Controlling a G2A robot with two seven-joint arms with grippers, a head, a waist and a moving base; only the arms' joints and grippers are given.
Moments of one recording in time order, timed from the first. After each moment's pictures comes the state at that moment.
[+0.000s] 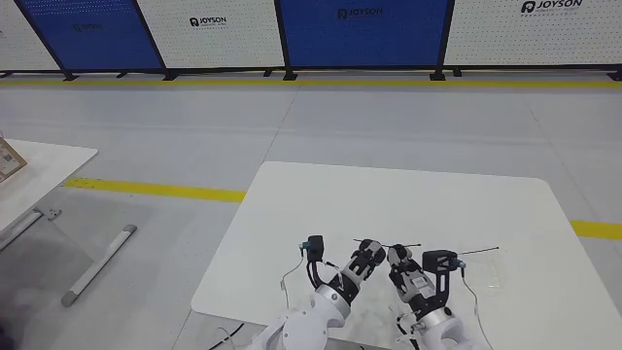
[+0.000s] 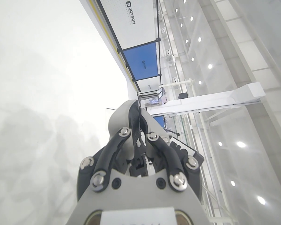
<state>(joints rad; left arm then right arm) 1.57 -1.32 -0.97 -1.82 -0.04 0.11 0.13 -1.60 -1.31 1.09 -1.71 -0.90 -0.06 0.01</state>
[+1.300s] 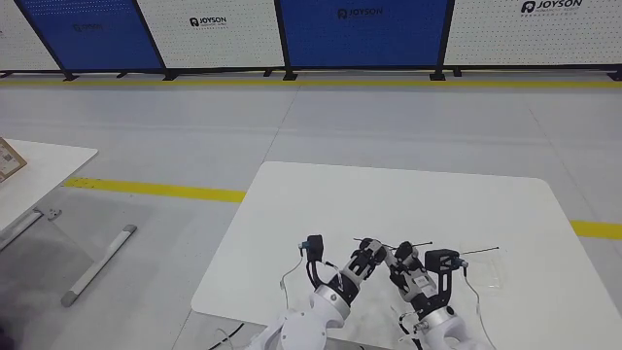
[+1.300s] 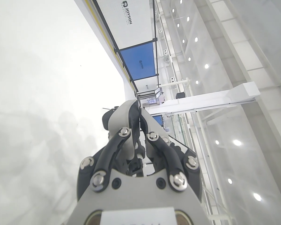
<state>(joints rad) 1.59 -1.32 -0.98 -1.84 -0.03 0.10 0.13 -1.59 -1.31 1.10 -1.71 -0.89 -0.10 0.01</state>
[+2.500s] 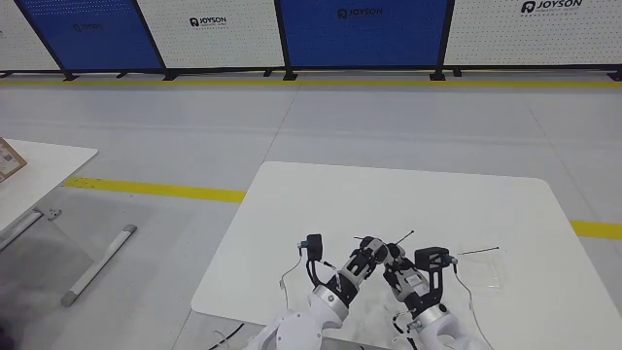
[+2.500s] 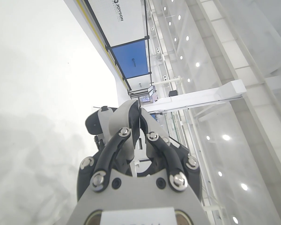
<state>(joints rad) 1.60 -1.32 -0.99 -1.86 -0.05 0.04 0.10 -1.57 -1.32 1.07 -1.70 -0.91 -0.10 0.04</state>
